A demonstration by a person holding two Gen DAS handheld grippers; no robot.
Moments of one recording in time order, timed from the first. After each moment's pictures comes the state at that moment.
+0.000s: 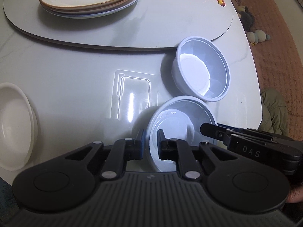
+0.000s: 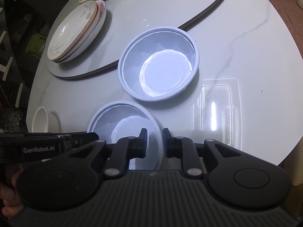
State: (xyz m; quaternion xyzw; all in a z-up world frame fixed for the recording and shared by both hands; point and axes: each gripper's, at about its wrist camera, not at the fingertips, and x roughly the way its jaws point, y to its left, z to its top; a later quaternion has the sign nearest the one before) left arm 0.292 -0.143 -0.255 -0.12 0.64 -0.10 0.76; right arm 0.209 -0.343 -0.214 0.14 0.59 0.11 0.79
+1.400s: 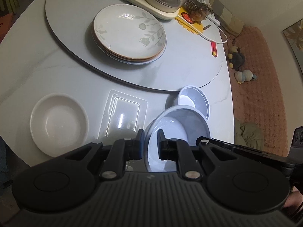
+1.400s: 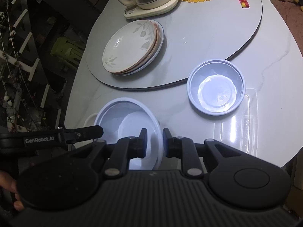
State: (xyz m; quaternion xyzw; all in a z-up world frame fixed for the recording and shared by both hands) left arm 0.257 -0.039 -0.145 -0.21 0.56 -0.09 0.79; right arm 0.201 -0.286 -0.120 0.16 0.56 0.16 0.80
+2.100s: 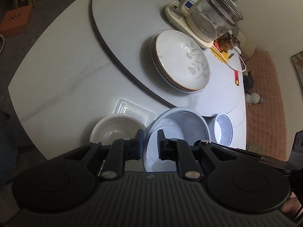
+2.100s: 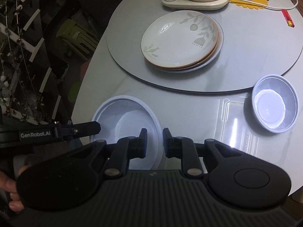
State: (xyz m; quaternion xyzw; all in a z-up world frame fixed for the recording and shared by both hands) left arm 0.254 0.092 -0.154 -0.26 0.54 -0.04 0.80; right arm 0.224 -0.154 -0.124 0.10 0.57 0.19 0.80
